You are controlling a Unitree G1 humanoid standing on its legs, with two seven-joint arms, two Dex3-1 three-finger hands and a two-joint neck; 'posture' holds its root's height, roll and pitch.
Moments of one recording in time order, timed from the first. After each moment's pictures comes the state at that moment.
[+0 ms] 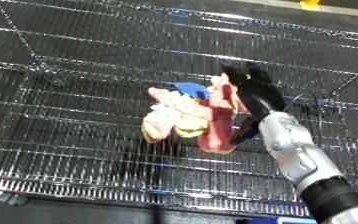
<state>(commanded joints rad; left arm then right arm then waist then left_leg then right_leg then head) 0.18 0.48 -0.19 0.06 -0.54 -0.20 0.21 -1.20 -0.76 0.77 0.95 -0.06 -0.02 -0.09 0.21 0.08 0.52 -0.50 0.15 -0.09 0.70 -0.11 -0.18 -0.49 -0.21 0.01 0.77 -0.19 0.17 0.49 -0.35</state>
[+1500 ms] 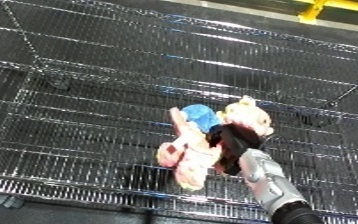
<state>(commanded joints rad) 0.15 0.43 -0.21 0.08 -0.55 -0.18 0.20 -1.02 -0.66 0.66 1.05 -0.04 0.00 -0.08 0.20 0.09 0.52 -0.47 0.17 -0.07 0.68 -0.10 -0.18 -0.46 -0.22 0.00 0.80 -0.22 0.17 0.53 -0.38</state>
